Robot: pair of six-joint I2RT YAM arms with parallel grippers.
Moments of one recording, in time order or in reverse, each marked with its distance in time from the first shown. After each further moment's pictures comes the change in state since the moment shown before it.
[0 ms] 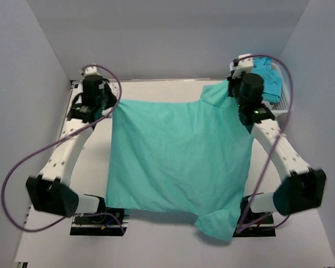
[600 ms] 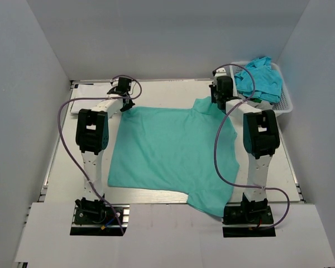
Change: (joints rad) left arm 0.012 0.991 0.353 0.121 -0.142 -0.043; right arm -0.057 0.854 0.261 0.124 -0.043 0.071
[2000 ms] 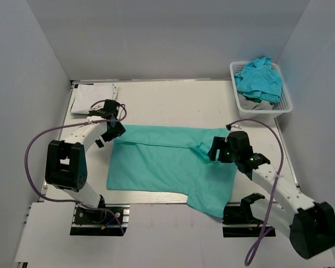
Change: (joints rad) left arm 0.000 -0.642 -0.656 -0.288 -0.091 -0.223; right arm 0.180 -1.127 -0.995 -0.375 -0.136 0.443
